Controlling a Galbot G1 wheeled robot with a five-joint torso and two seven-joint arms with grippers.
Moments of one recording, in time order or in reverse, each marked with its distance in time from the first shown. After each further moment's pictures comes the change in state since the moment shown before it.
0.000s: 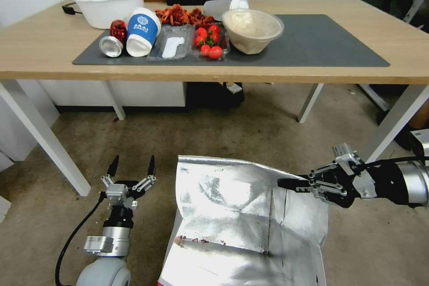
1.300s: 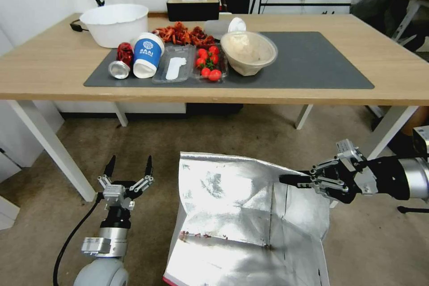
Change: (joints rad) left arm 0.000 -0.003 -0.013 0.013 0.016 -0.015 0.000; right arm 0.024 -0.011 -0.025 -0.018 -0.030 0.033 -0.011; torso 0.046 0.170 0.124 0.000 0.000
